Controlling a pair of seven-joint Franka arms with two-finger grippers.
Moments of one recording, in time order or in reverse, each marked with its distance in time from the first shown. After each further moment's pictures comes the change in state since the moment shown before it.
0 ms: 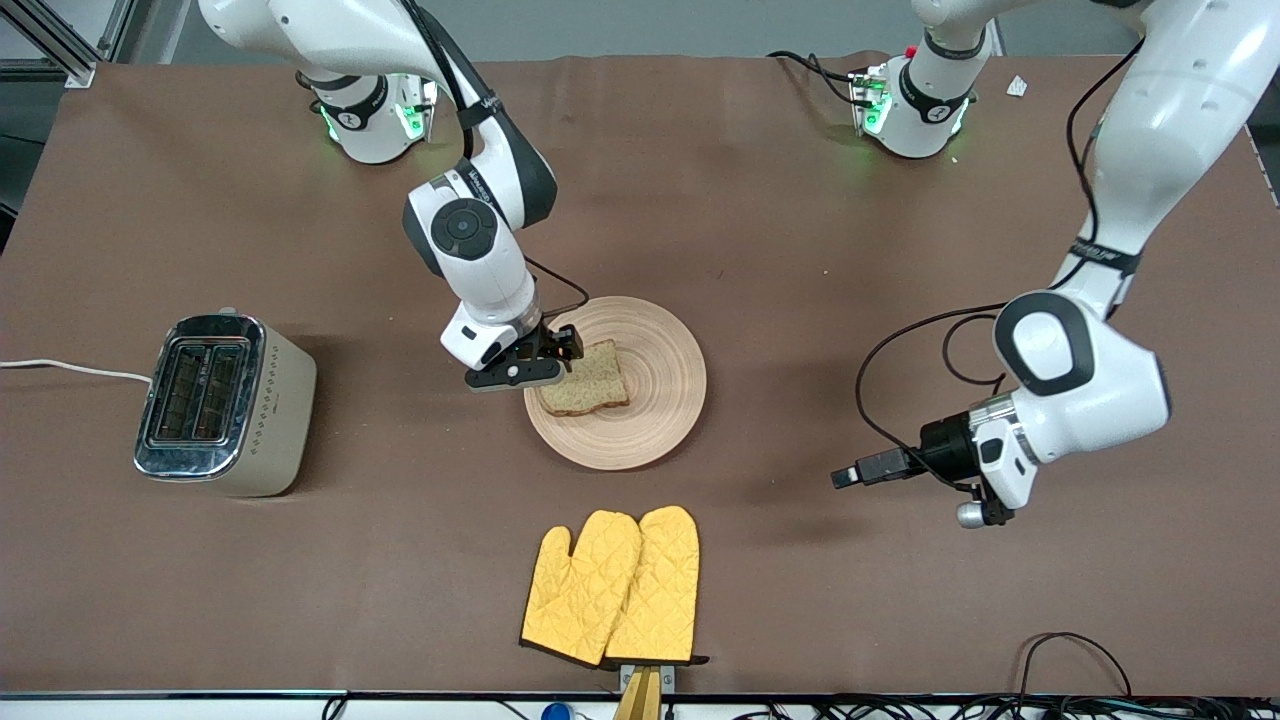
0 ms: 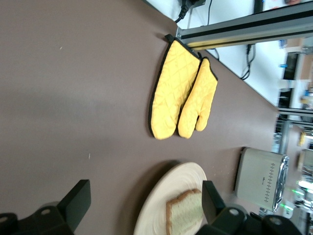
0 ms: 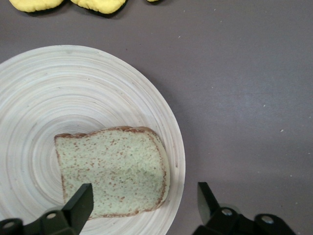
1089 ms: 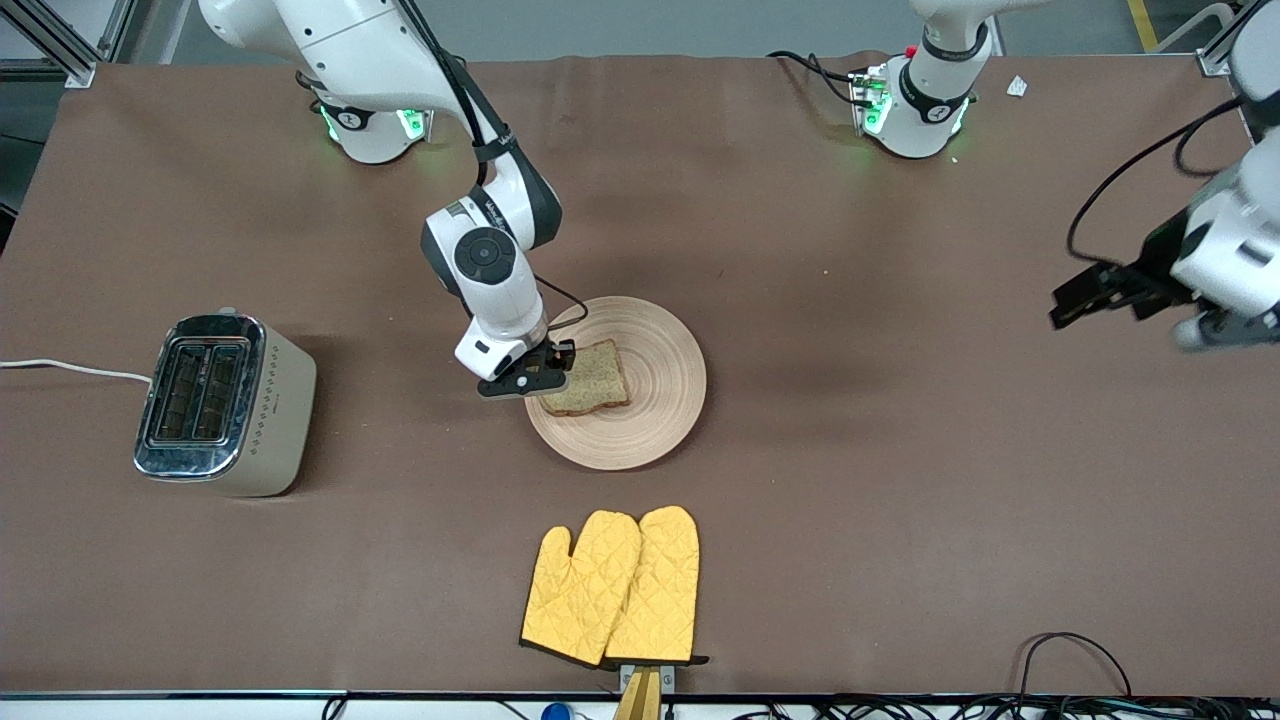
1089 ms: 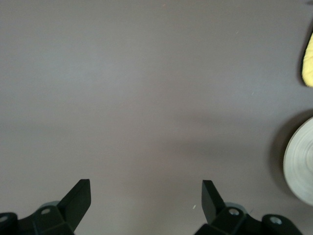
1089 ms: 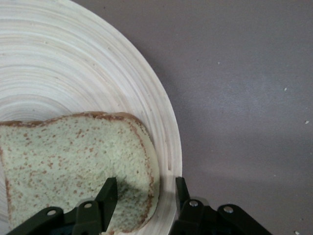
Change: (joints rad) left arm -0.195 -0.612 0.444 -0.003 0.538 -0.697 -0.126; right arm 0.014 0.095 -0.002 -0.032 -0.008 0.082 0.001
